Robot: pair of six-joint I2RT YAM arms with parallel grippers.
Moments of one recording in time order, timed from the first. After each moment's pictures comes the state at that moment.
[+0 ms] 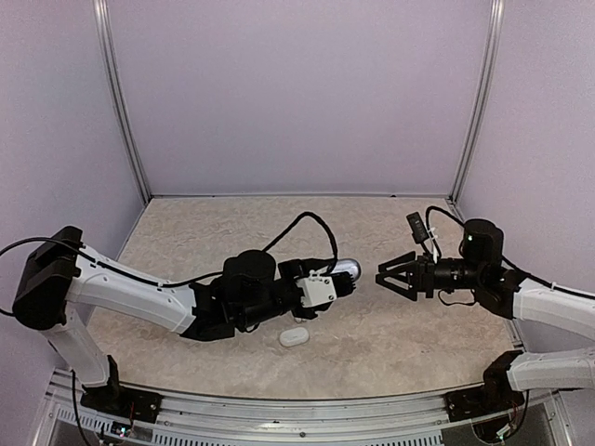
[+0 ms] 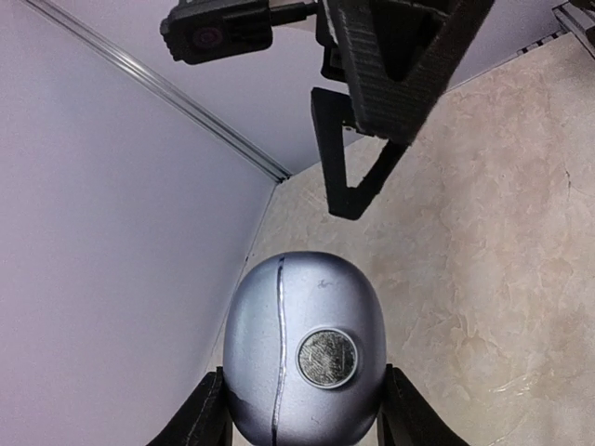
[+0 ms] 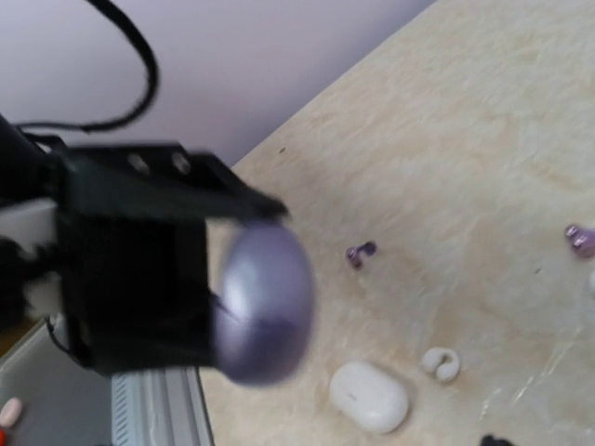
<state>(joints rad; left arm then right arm) -1.20 1.70 0.91 0.63 -0.23 0.79 0.49 1.00 0.48 0.27 -0.84 0.39</state>
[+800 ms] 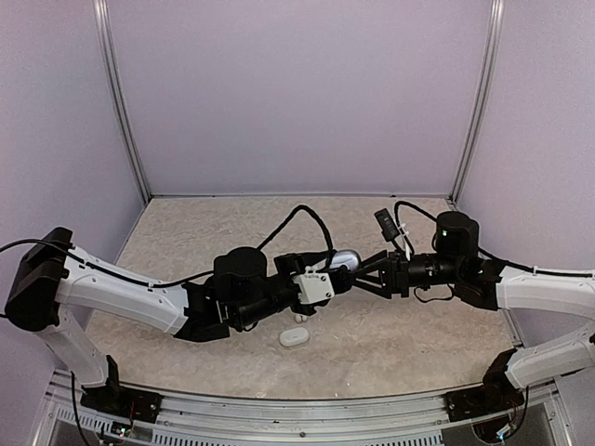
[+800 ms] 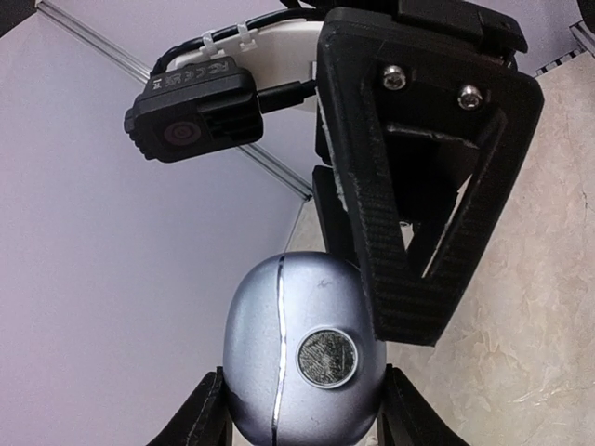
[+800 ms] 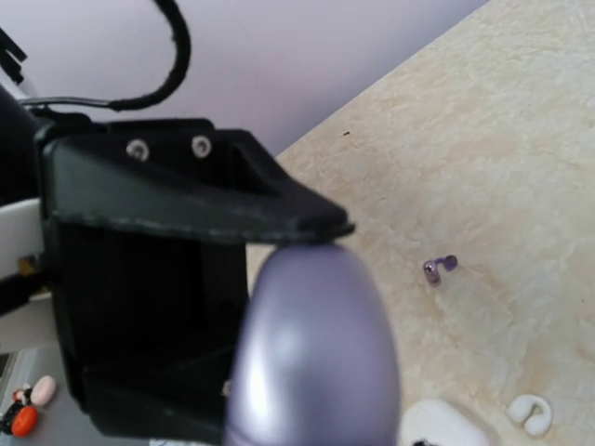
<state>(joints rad) -1.23 1.64 0.90 0.67 -0.27 0.84 0.69 1.16 0.60 0.34 -0.77 0.42</state>
